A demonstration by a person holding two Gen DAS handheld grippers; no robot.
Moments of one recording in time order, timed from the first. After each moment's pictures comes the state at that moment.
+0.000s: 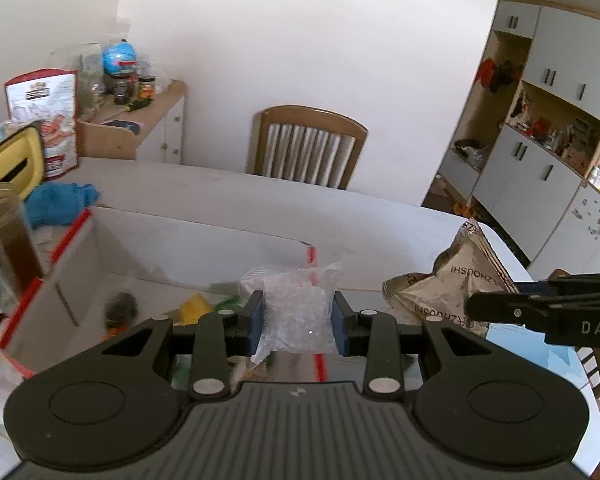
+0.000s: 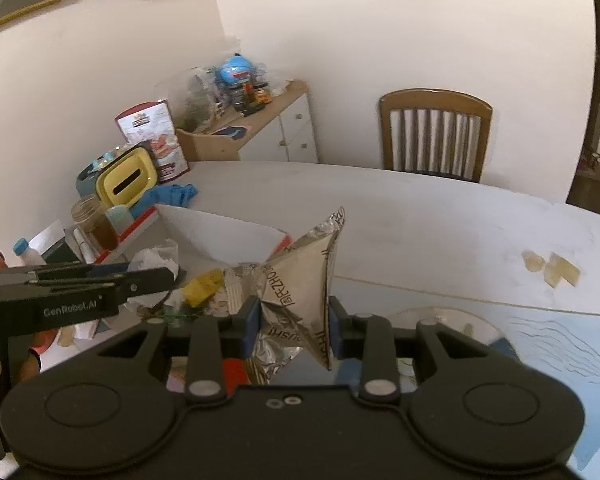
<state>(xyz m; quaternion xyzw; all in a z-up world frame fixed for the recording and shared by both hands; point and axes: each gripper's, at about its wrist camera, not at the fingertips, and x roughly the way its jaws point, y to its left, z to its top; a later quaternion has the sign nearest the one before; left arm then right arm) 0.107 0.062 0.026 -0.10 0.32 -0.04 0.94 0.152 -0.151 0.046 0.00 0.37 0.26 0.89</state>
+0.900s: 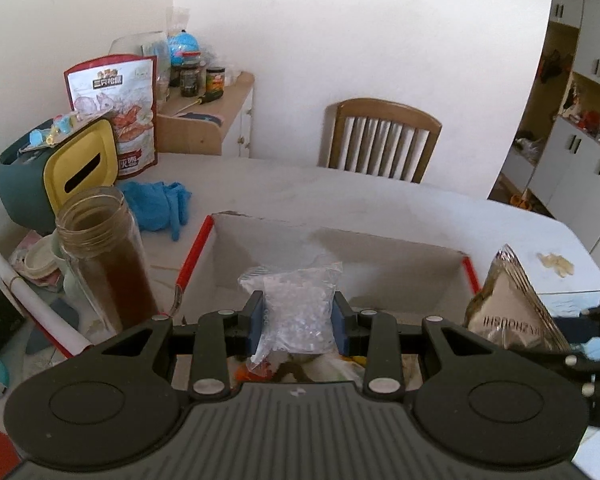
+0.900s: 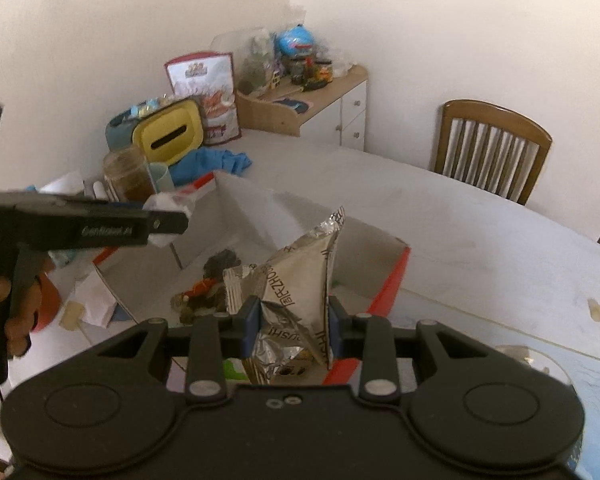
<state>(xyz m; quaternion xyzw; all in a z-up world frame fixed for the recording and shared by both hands) 0.142 0.176 -0.003 -0.07 0.35 0.03 0.94 0.154 -0.021 0.013 -0.09 0.38 0.29 0.88</state>
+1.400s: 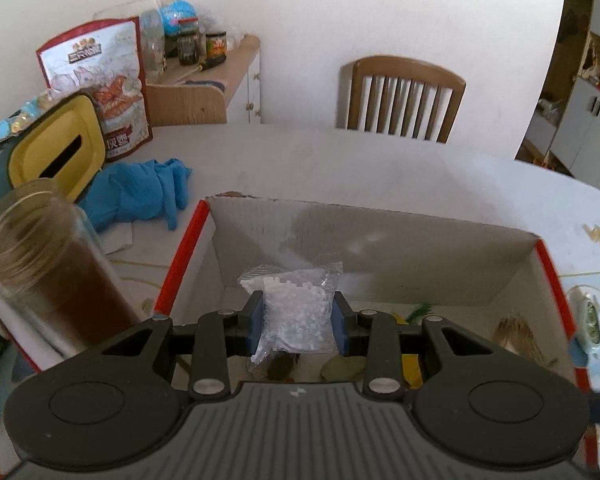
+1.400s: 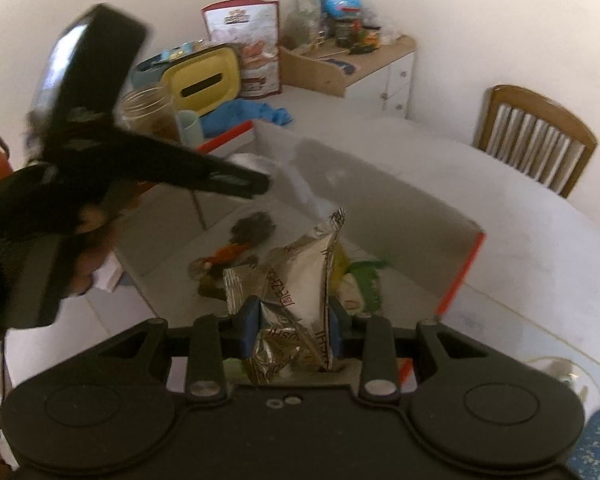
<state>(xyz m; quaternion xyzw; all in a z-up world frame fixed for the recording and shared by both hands) 0.213 0.185 -0.052 -0.03 0.40 0.05 0.91 0.165 0.022 -0.019 -0.12 0.41 0.35 0.84</state>
